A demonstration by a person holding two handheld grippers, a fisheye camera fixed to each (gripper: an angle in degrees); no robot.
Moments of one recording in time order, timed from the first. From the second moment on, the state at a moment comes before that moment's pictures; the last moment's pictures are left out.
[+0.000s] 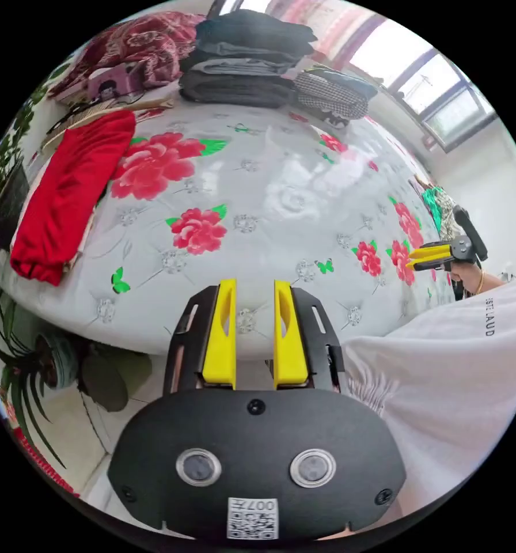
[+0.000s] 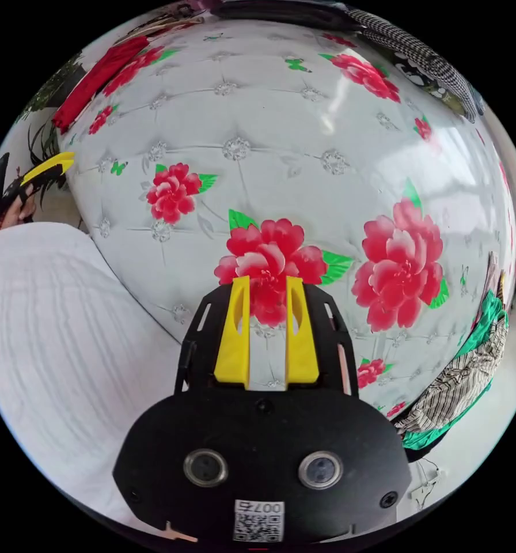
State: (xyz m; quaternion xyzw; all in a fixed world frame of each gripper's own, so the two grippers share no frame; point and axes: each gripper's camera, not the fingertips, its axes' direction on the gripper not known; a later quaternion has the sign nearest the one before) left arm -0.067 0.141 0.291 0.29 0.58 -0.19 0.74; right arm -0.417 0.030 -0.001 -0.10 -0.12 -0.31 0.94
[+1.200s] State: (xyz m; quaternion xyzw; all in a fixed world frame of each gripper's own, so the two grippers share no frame) left arm 0.155 0.074 -0.029 0.21 0.54 -0.18 0.80; right arm 0.212 0.117 0.081 -0.01 -0.13 0.33 0.93
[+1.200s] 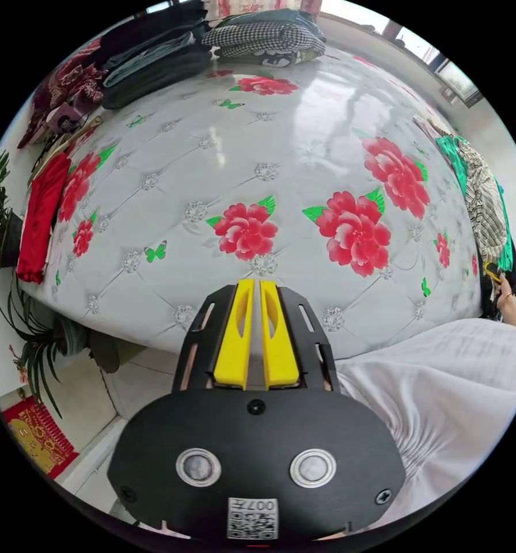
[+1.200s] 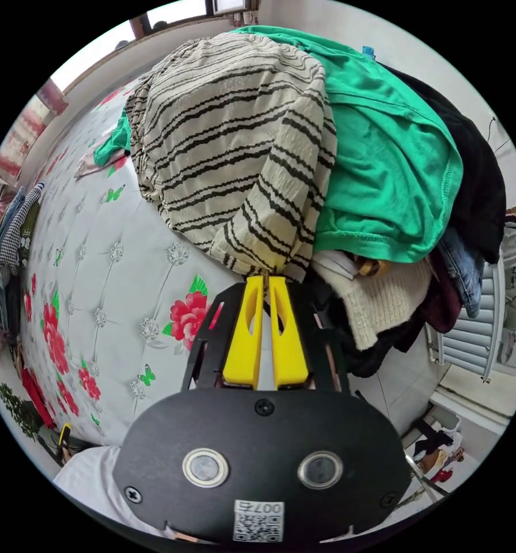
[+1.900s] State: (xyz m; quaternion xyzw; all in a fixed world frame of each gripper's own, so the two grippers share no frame) left arm 0.068 0.199 -0.161 0.66 0.44 -0.02 0.61; right arm -0.129 0.195 -0.343 0.42 -0.51 -0.28 0.70
